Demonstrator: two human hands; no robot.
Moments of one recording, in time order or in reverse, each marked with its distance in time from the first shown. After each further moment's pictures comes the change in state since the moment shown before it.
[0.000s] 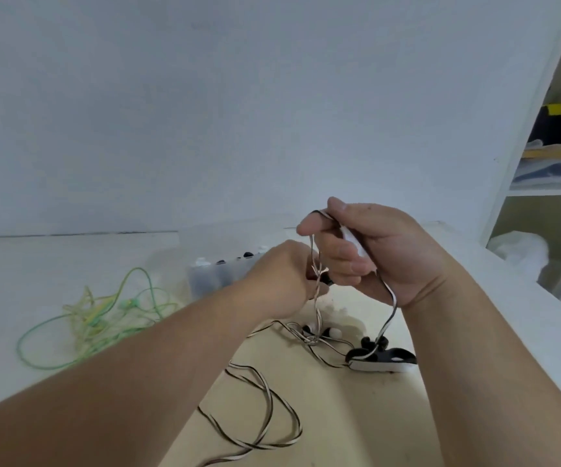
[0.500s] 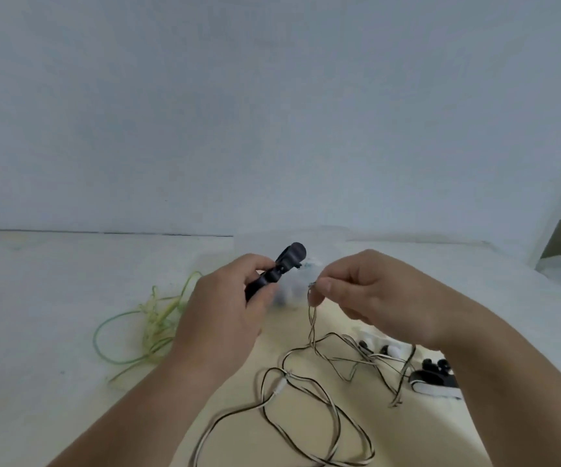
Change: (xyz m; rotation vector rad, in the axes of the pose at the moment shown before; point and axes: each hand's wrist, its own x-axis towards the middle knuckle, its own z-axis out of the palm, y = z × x) left_hand -0.069 -0.083 -0.037 -0.086 0.560 -0.049; right_hand 0.016 0.020 0.053 -1.059 0.081 0.101
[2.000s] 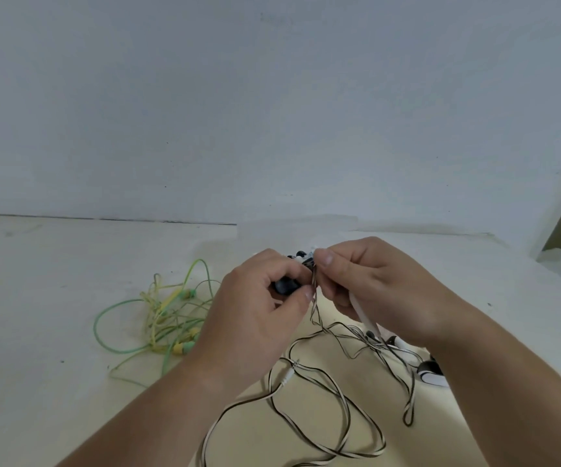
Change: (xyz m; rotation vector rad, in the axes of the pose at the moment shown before) left_hand -0.008 0.003 0.010 -0.263 -0.096 0.163; right_hand 0.010 -0.006 0.021 0.319 0.062 -0.057
